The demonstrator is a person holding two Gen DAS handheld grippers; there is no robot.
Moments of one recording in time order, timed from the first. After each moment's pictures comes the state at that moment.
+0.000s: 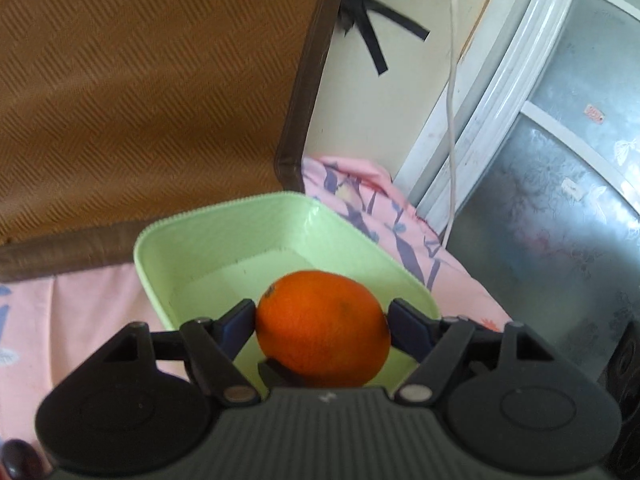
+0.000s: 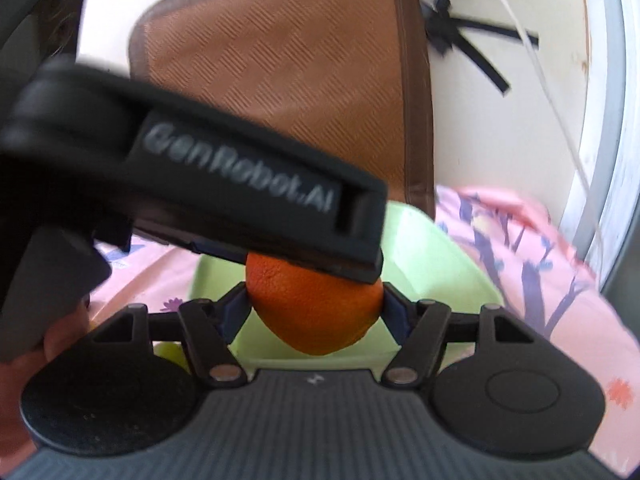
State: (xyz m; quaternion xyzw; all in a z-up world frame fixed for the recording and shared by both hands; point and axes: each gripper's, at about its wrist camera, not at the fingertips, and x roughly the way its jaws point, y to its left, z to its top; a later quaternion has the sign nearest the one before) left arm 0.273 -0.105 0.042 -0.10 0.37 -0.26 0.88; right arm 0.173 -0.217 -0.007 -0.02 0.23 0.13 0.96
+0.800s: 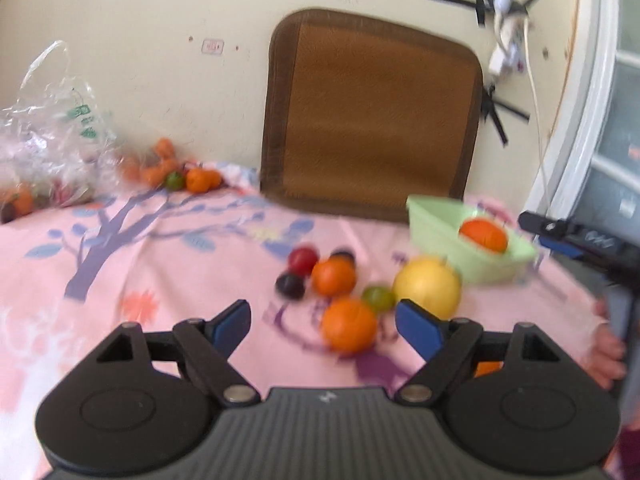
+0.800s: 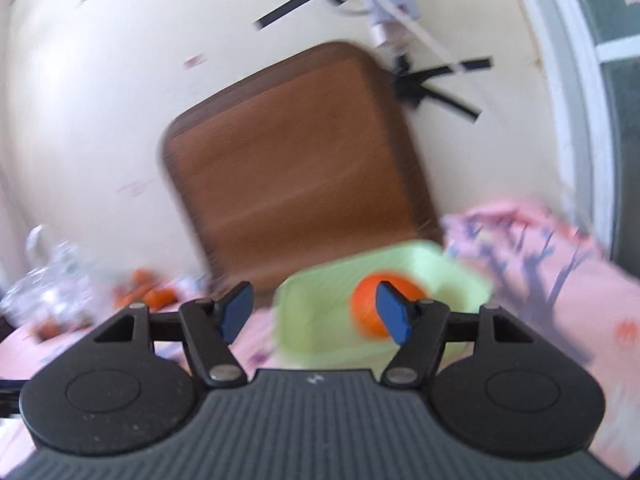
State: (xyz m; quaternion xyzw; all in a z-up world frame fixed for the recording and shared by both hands) left arm 0.042 0.054 0.041 -0.09 0.28 -0.03 0.96; right arm 0.109 -0.245 0.021 0.12 0.16 0.18 0.96
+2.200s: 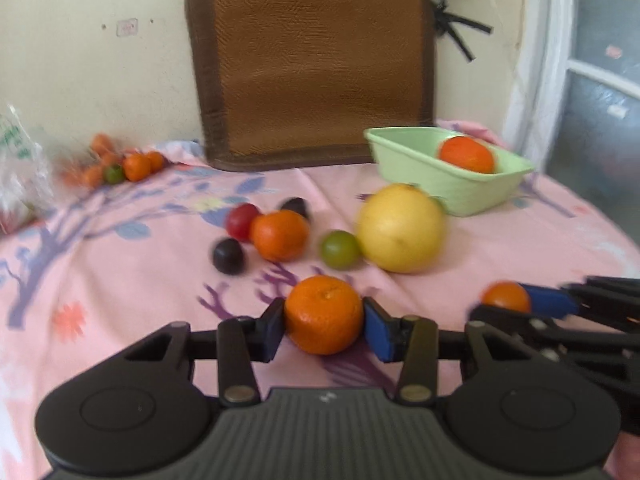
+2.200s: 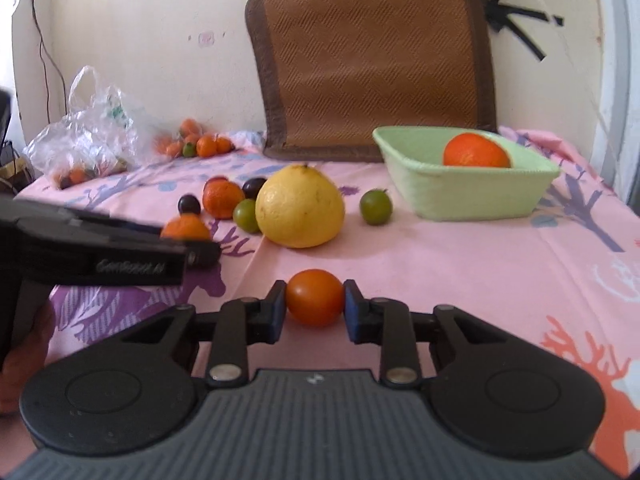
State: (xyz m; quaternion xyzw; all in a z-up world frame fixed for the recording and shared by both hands) left arm 0.071 0.014 0.011 -0.01 0.32 -0.11 0.94; right arm 0.051 -0.162 -0.024 0.00 0.25 0.19 0.95
